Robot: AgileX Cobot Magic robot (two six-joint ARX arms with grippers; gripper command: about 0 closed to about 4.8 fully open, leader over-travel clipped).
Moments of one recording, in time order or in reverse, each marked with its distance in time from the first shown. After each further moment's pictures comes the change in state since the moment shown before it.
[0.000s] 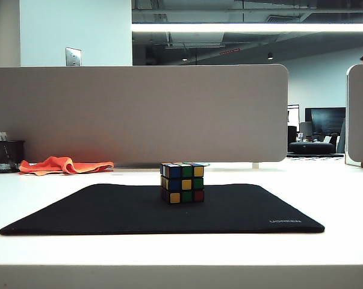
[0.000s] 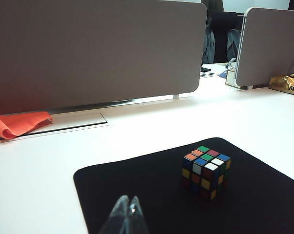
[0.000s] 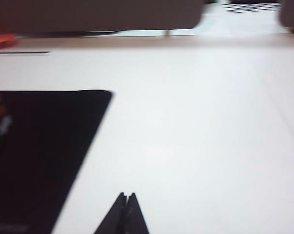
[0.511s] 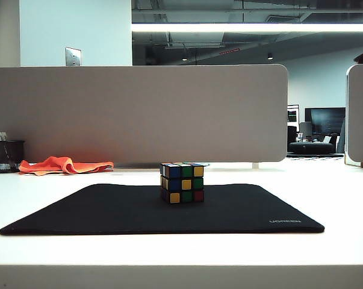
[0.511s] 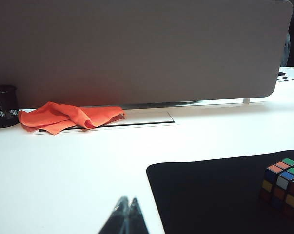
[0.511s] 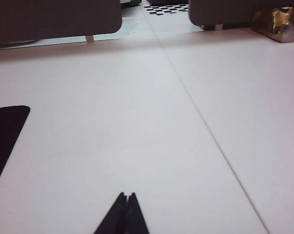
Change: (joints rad) left arm 0.251 0.000 0.000 0.000 0.003 0.000; right arm -0.248 0.000 0.000 0.000 0.000 0.000
